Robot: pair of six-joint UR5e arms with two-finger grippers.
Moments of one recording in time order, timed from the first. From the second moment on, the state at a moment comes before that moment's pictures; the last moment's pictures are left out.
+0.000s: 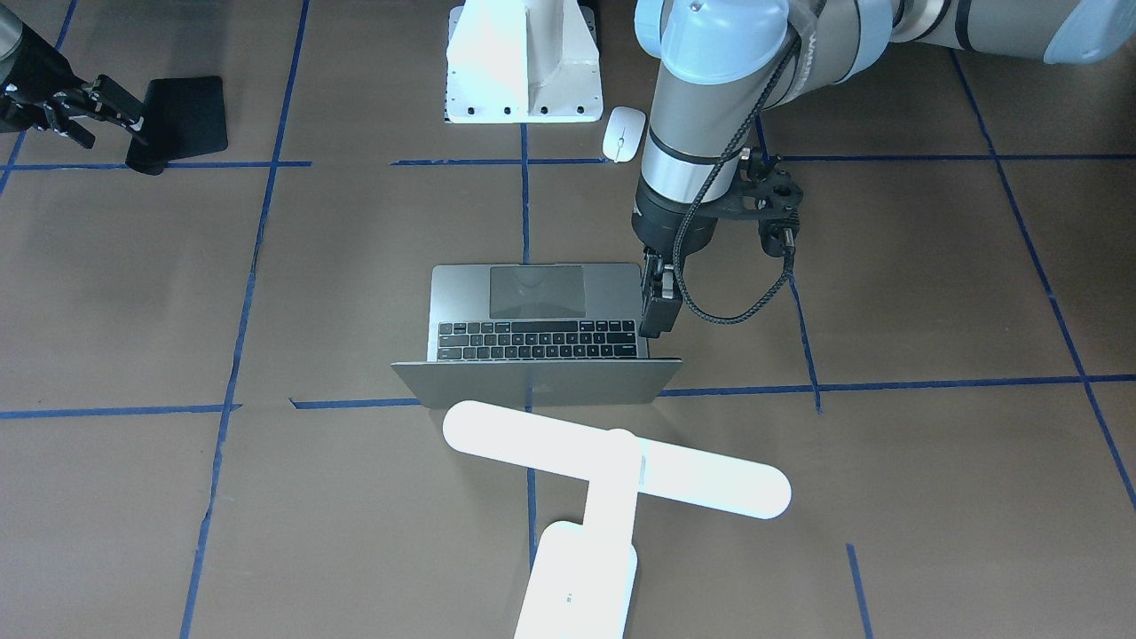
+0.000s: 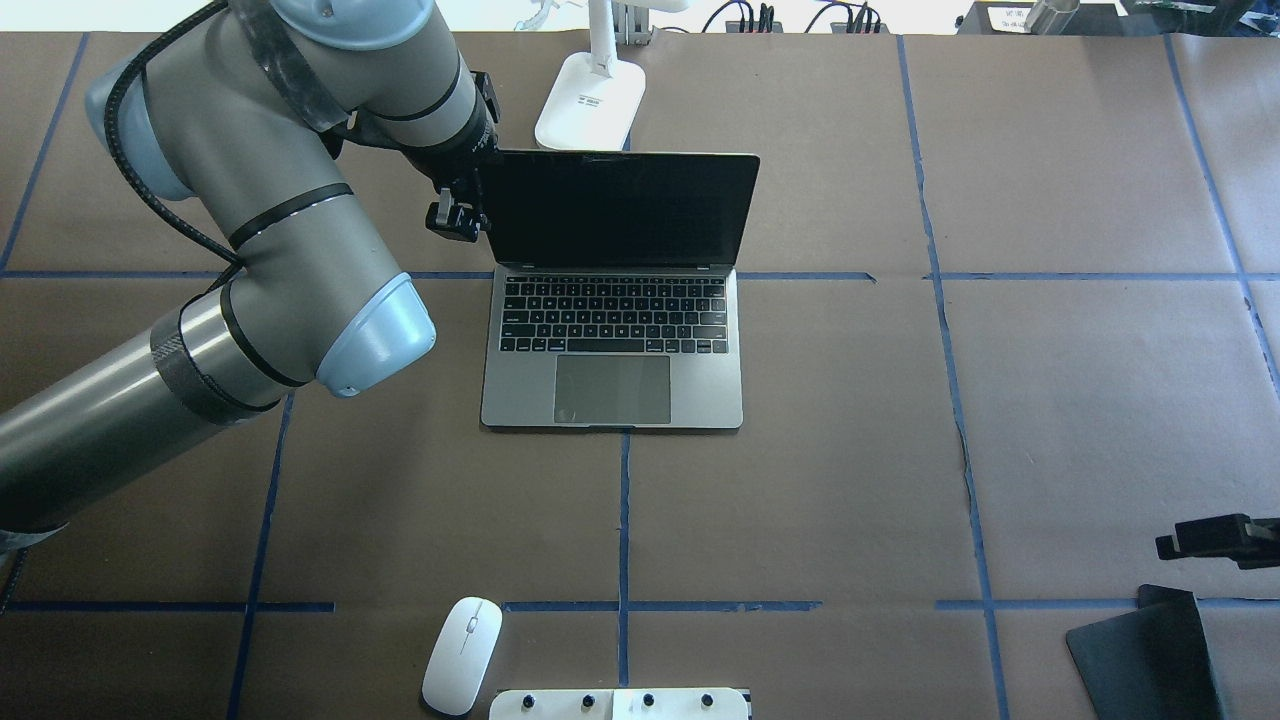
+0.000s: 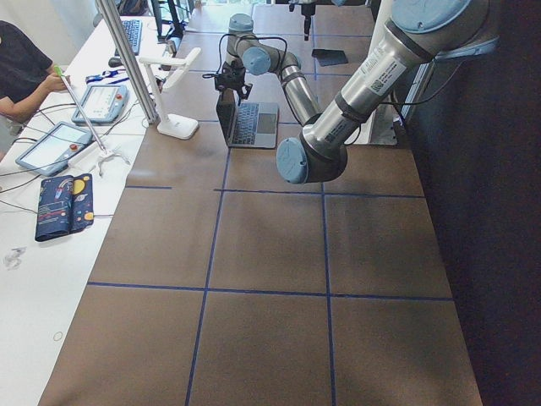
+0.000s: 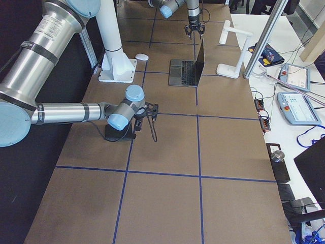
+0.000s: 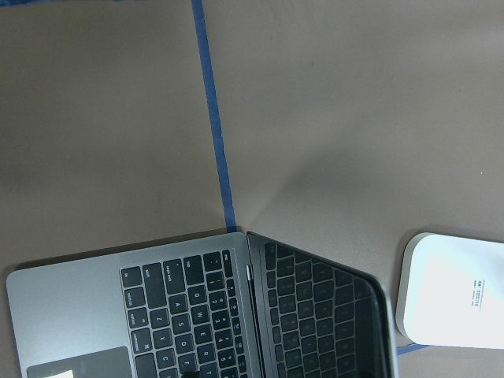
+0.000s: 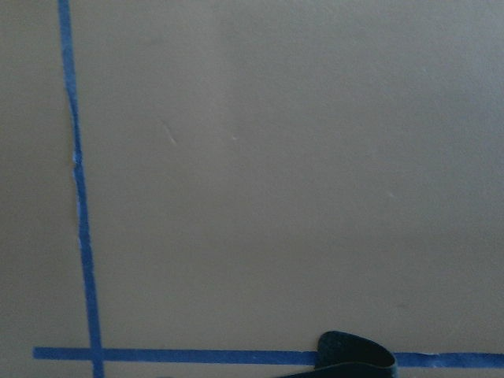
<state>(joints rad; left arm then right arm) -0.78 -2.38 -1.69 -1.46 -1.91 -2.46 0.68 -2.15 2.00 -0.59 2.13 1.23</state>
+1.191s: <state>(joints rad) -0.77 -2.36 -1.69 -1.46 -1.91 -2.46 0.42 -2.16 1.85 -0.46 2.00 1.35</state>
